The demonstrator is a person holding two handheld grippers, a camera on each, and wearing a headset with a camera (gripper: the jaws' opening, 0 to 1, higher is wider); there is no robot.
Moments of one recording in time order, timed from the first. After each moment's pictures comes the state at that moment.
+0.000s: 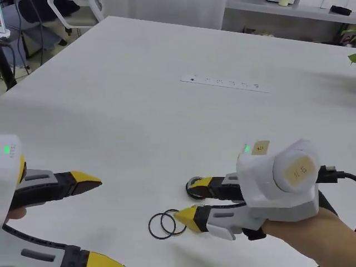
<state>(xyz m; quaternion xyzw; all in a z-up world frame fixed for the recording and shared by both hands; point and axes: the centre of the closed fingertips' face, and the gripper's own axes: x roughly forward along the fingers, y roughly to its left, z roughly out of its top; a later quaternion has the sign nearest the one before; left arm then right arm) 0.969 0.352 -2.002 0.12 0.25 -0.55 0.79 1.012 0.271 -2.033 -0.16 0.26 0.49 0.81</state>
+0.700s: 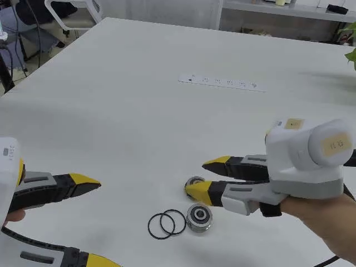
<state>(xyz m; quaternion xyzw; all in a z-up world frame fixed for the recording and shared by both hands) 0.969 0.351 -2.003 0.12 0.25 -0.55 0.79 1.039 0.244 -2.003 -0.08 0.24 0.45 0.86</state>
